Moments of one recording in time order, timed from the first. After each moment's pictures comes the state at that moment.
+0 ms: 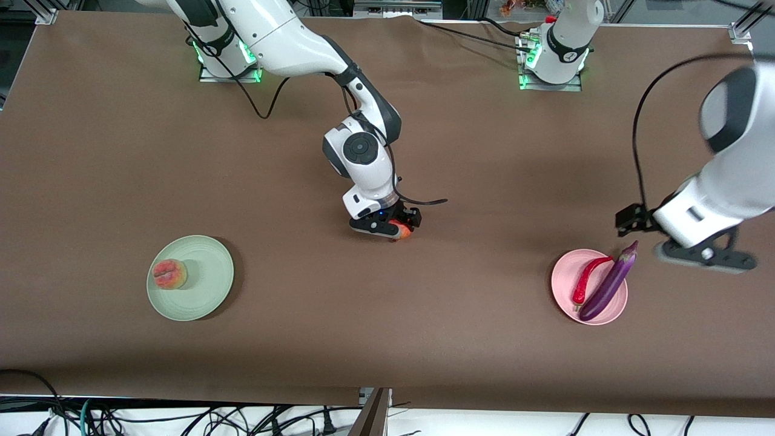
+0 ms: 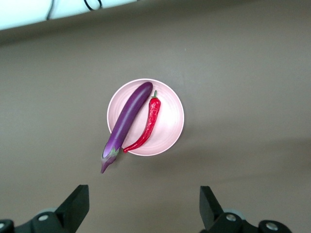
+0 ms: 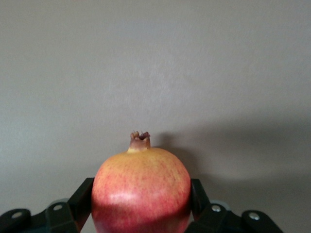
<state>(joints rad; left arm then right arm) 0.18 0.30 -0.31 -1.41 0.15 1.74 0.02 0.81 0.87 -0.06 -1.43 0.14 2.57 0.94</state>
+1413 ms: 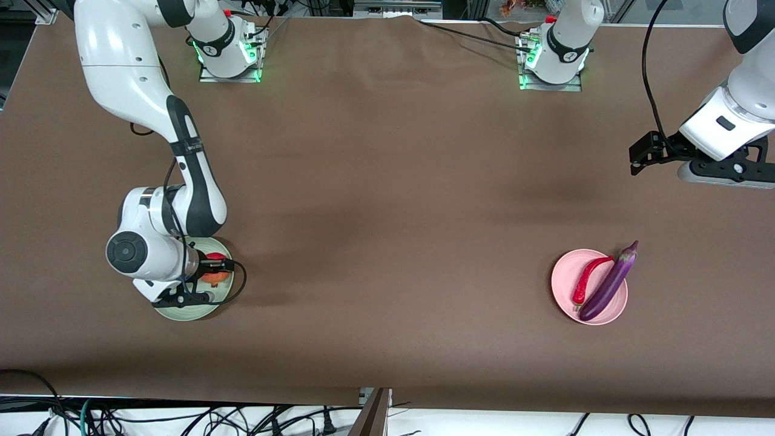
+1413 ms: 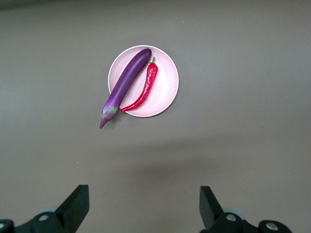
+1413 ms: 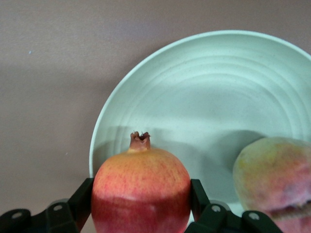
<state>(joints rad) -0.04 0.01 -0.03 -1.70 0.05 1.73 0.02 0.28 0.80 -0.21 -1.44 0.13 2.15 -0.04</state>
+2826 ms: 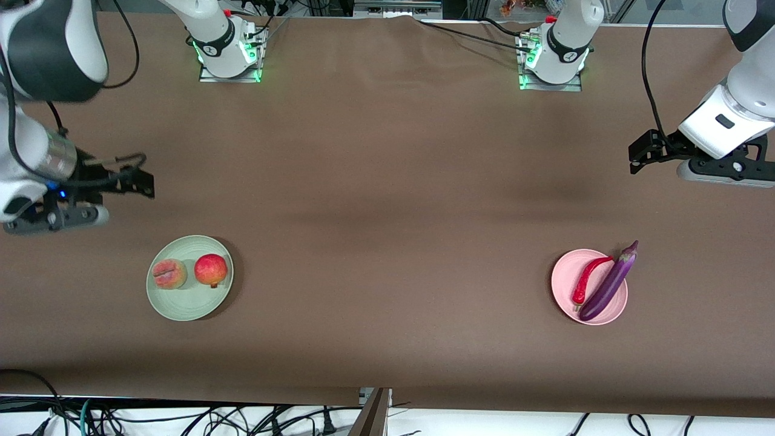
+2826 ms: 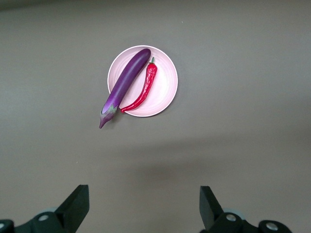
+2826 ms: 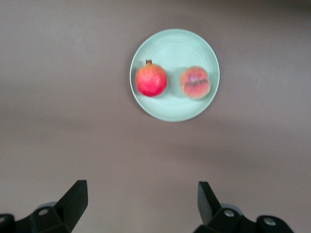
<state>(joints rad) -0.05 0.00 -0.03 -1.70 0.05 1.72 0.02 0.12 0.21 -0.03 -1.45 -0.02 1.59 -0.08</state>
